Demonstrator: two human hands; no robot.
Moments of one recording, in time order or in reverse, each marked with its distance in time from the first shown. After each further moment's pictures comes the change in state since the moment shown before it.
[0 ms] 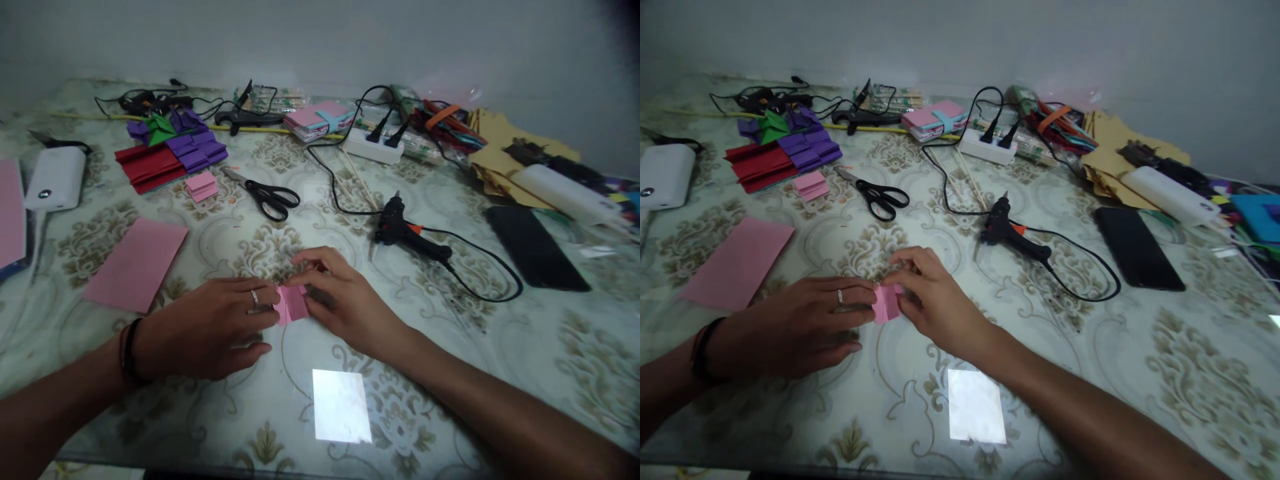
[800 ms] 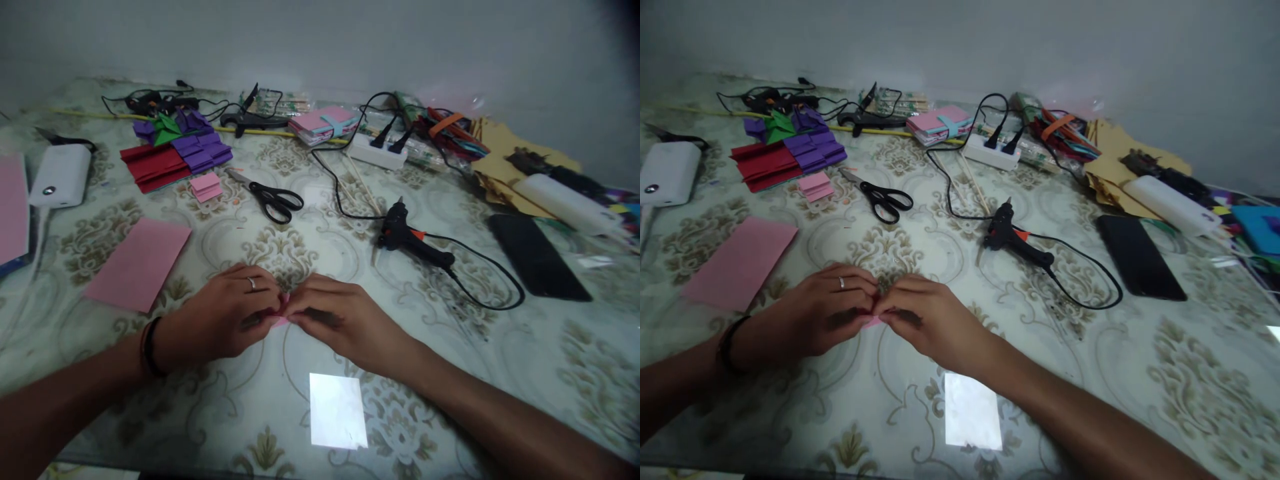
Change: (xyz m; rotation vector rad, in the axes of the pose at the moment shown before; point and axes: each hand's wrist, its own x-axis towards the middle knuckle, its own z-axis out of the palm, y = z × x) left_hand 0.009 -0.008 0.016 -0.140 0.185 -0.116; right_hand 0.002 -0.015 0.000 0.154 -0.112 -0.003
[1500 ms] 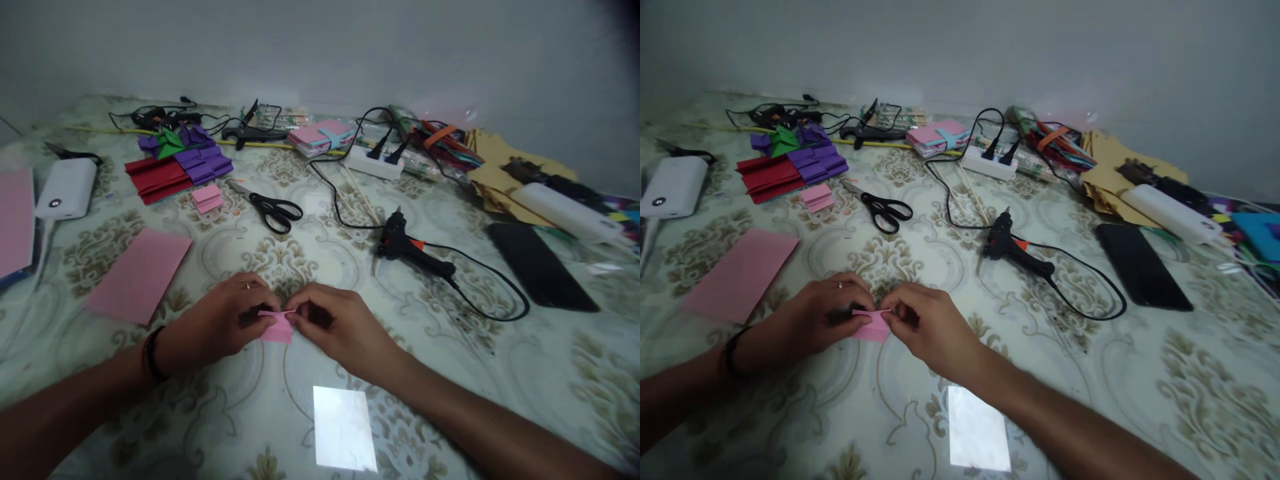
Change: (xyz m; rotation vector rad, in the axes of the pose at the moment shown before) left_hand 0.000 -0.008 0.002 -0.145 0.021 -0.183; right_hand 0.001 0.005 0.013 0.018 0.103 0.224
